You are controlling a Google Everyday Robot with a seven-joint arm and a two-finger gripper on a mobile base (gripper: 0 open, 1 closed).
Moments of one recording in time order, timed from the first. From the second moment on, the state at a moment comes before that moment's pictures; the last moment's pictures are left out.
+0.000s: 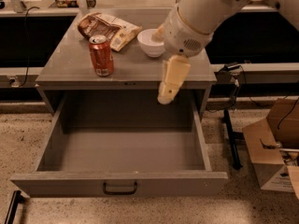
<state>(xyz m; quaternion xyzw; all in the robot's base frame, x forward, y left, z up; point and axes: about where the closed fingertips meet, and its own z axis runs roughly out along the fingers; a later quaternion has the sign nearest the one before) 0.528 -0.031 0.948 -0.72 0.65 0.06 0.25</state>
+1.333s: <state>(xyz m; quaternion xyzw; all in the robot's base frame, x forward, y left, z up) 0.674 0.107 0.953 -0.58 0.63 0.22 0.47</state>
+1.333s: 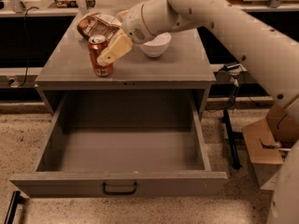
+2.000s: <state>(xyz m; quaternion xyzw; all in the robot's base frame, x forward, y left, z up) 0.701 0.141 0.941 -0.53 0.63 0.28 0.50</state>
